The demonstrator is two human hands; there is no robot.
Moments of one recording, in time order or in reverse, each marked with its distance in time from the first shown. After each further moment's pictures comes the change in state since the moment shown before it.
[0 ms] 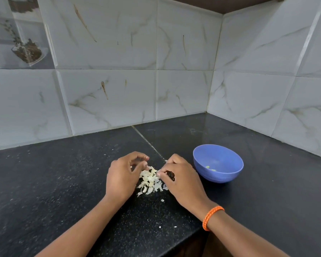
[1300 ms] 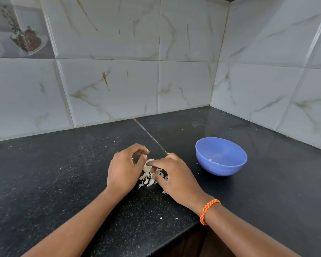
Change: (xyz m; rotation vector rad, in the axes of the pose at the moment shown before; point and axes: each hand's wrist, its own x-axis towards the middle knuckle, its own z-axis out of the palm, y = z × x) left_hand 0.000 -0.009 0.004 0.047 0.002 -0.028; right_hand -0.002 -0.007 0.013 0.027 -0.123 -0.125
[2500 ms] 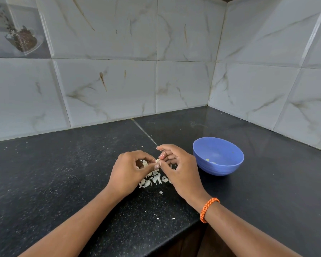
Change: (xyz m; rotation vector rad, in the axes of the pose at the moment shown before) left_hand -0.005 0.010 0.001 -0.116 -0.183 0.128; right_hand 0.004 0.011 -0.002 0.463 0.340 0.092
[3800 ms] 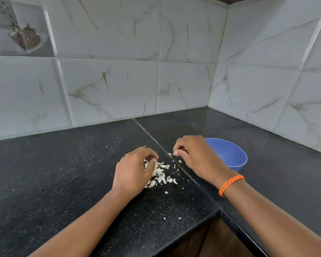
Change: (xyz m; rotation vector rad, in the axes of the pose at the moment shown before) left_hand -0.001 -0.001 0.003 0.321 0.127 0.029; right_hand 0.047 -0.024 -0.049 -0.623 -0.301 -0.073
